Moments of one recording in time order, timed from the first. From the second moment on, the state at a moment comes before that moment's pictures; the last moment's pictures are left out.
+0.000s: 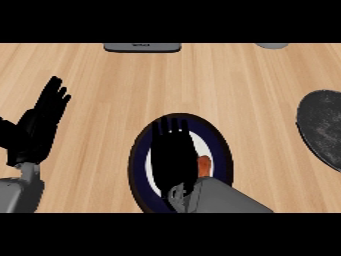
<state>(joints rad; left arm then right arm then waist) -0.17 0.31 -0.04 -1.58 0.24 0.19 0.22 -0.63 -0.02 0.80 -1.53 0.73 0.50 1.10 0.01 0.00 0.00</state>
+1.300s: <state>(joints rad) -0.17 0.24 0.00 -1.57 0.18 0.15 0.20 -0.67 -0.01 0.84 -1.18 0.68 0.27 0.97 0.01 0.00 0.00</state>
